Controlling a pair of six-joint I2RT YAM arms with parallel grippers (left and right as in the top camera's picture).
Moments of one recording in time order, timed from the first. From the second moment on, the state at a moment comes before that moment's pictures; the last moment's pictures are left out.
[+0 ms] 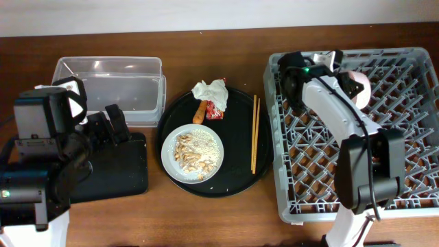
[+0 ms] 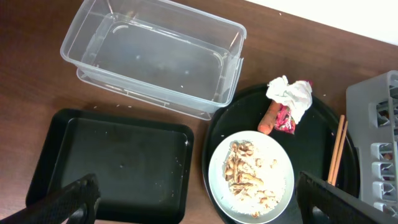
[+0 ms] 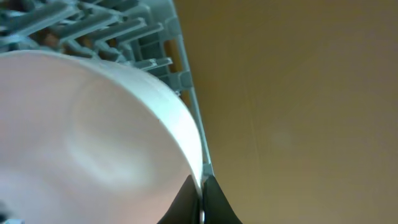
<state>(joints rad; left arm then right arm) 0.01 1.15 1.60 -1.28 -0.03 -0.26 0.21 1.98 1.52 -1.06 1.32 0.24</state>
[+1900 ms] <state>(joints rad) 0.01 1.15 1.60 -1.28 -0.03 -0.26 0.47 1.93 1.29 -0.68 0.05 0.35</state>
